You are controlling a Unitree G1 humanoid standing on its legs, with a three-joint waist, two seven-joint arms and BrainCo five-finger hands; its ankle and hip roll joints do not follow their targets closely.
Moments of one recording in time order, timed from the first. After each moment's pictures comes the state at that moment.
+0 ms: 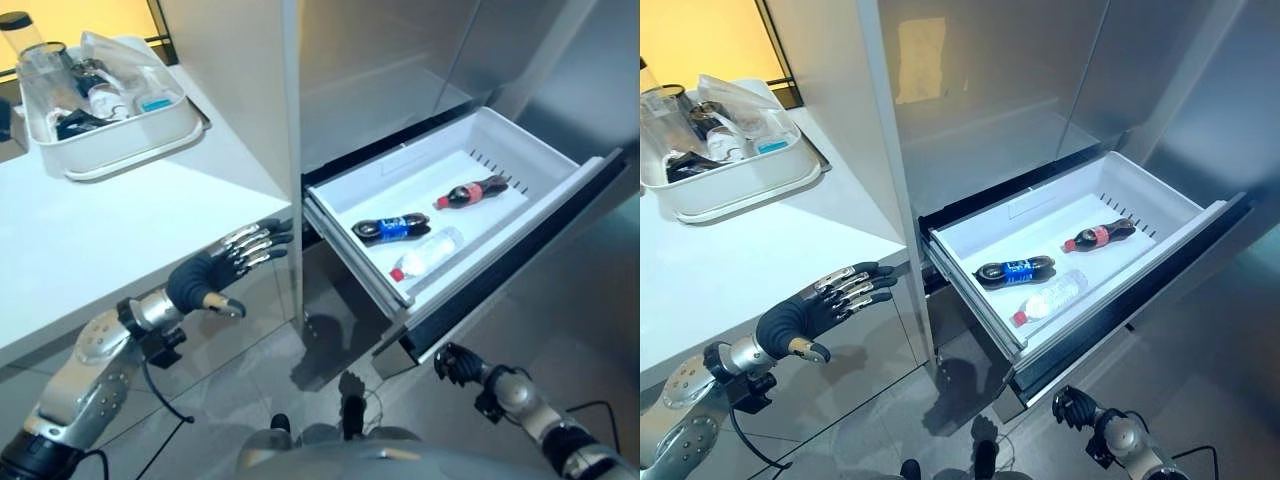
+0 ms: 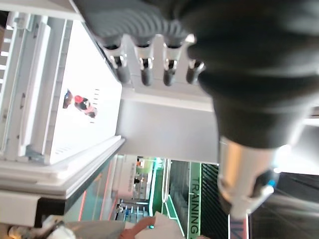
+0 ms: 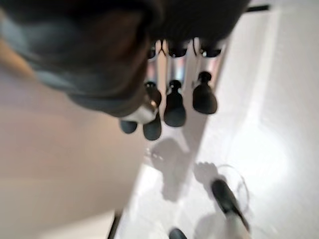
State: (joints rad) left arm 0.19 0.88 -0.10 -0.32 -0.92 -0.18 -0.63; right arm -0.08 -0.56 0.40 0.82 -0.14 -0.23 0.18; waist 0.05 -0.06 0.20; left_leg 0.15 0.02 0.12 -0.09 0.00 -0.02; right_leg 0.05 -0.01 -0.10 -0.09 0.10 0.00
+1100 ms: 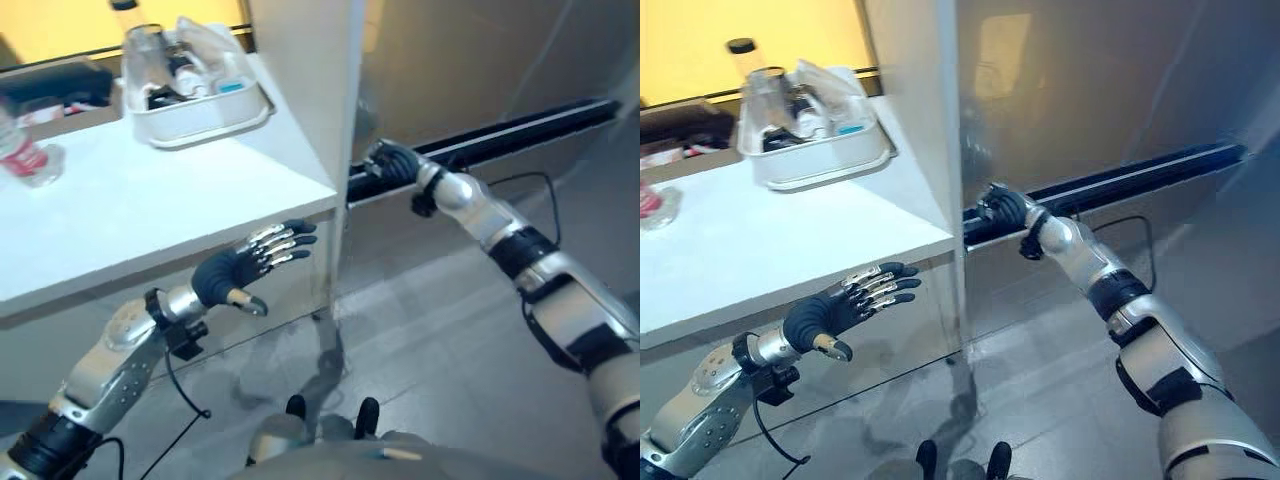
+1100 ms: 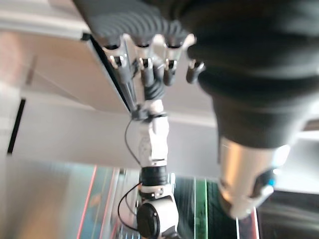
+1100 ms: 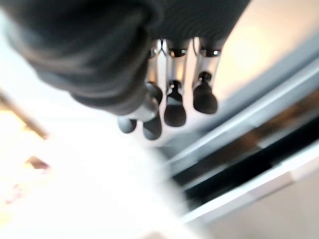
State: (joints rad) left arm 0.09 0.89 -0.22 -0.32 -0.92 -0.16 -0.59; right arm -0.94 -0.54 0.63 0.69 -0.01 -0.21 0.13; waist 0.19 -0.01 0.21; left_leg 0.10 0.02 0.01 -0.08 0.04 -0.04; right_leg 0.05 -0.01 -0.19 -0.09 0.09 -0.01
